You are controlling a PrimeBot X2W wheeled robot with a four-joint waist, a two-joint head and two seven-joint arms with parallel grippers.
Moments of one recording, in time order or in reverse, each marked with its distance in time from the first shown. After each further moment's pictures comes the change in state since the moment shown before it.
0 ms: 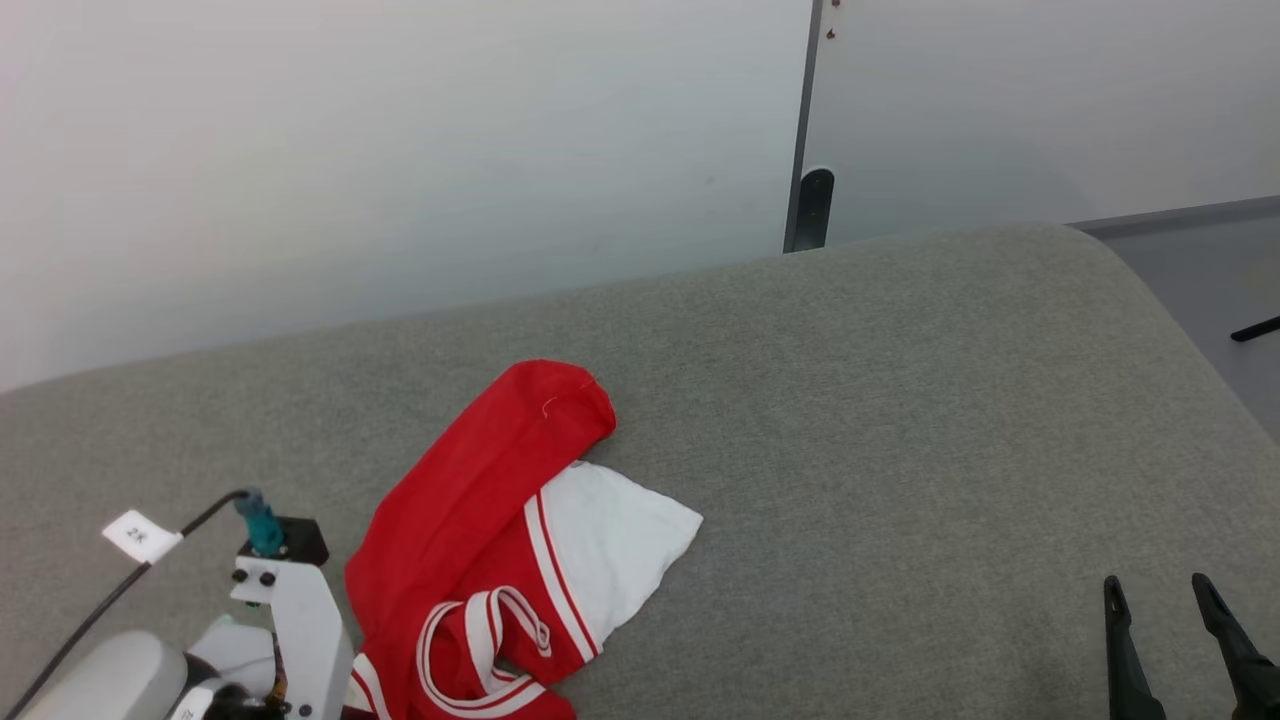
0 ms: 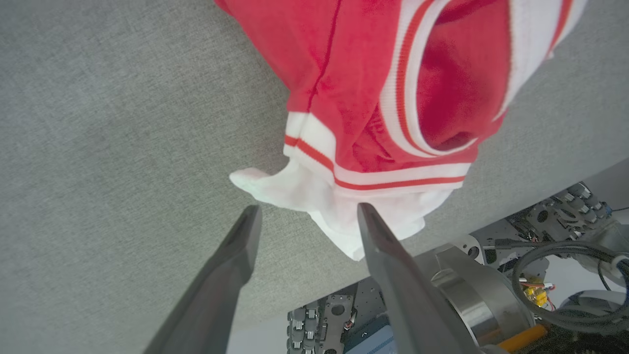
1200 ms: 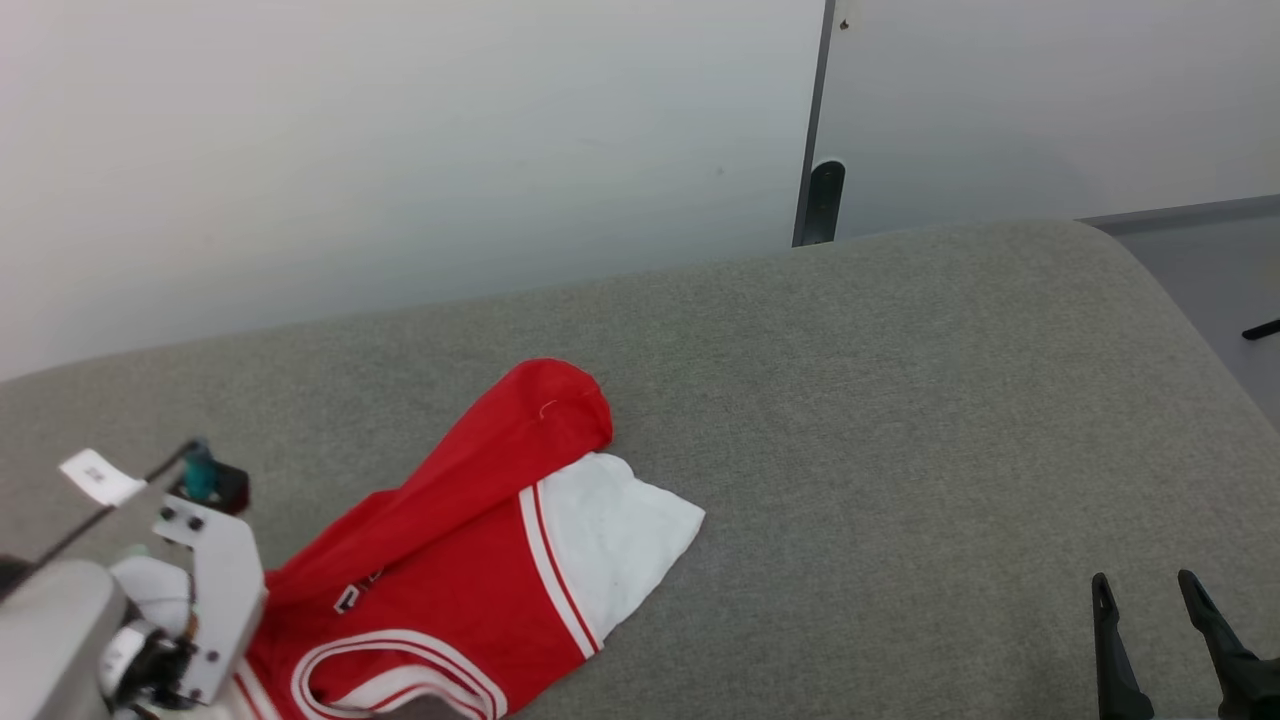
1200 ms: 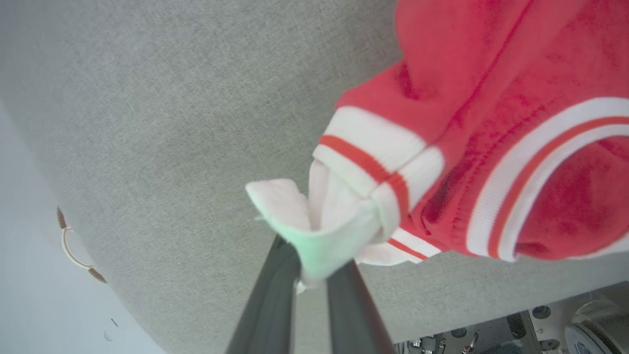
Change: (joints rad) left arm -0.208 0.038 -0.122 0.338 0.203 -0.221 -0.123; right arm -0.025 -0.003 0.013 0.050 0.000 0.000 -0.022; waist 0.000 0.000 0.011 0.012
